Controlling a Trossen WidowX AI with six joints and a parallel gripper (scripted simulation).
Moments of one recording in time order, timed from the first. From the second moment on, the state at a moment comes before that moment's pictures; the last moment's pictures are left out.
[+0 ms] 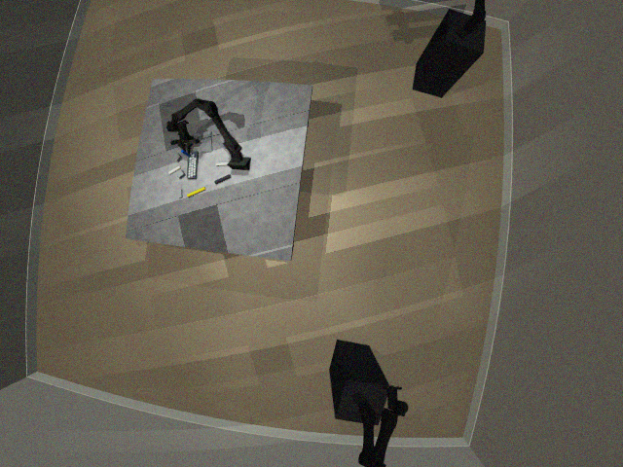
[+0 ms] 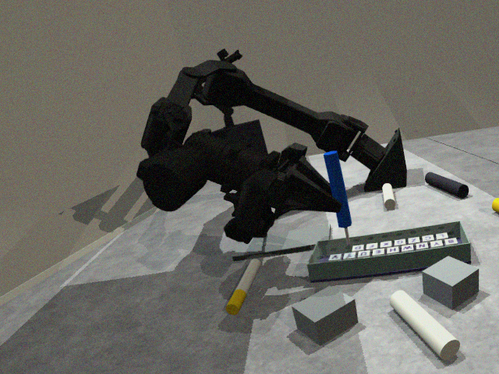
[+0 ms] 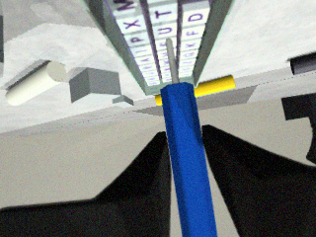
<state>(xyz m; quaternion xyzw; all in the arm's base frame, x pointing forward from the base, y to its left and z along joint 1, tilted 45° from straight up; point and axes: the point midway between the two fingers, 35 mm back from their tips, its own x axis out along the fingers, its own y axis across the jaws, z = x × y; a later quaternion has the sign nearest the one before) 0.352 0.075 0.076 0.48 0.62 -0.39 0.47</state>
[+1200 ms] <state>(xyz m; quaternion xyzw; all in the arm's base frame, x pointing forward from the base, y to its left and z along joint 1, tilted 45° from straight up) 0.352 0.070 0.073 0.49 0.62 -0.39 0.48</state>
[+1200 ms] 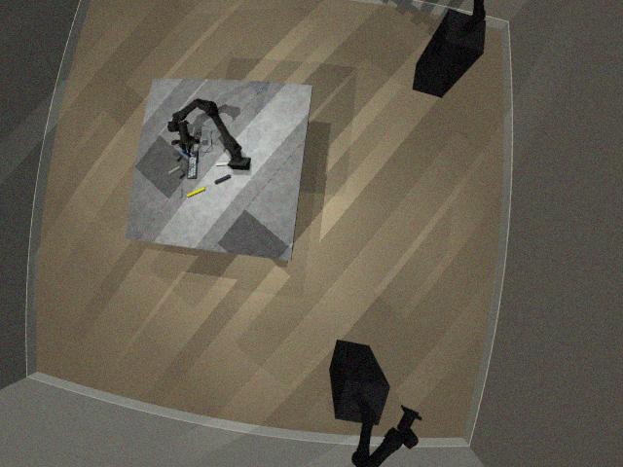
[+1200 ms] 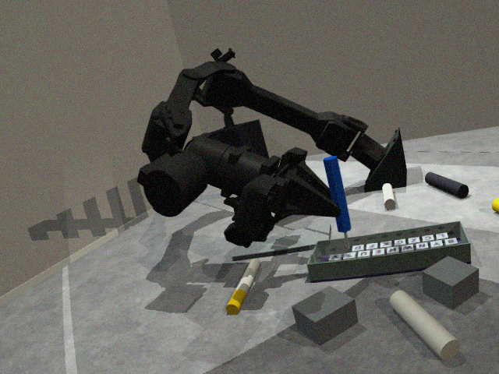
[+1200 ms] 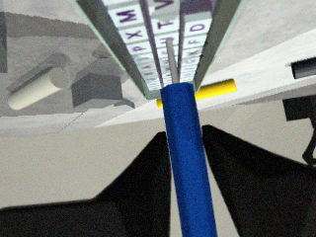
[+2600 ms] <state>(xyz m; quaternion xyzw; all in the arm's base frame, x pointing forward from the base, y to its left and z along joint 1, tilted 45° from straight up) 0.353 0.065 0.067 0.48 0.63 -0.39 0.47</state>
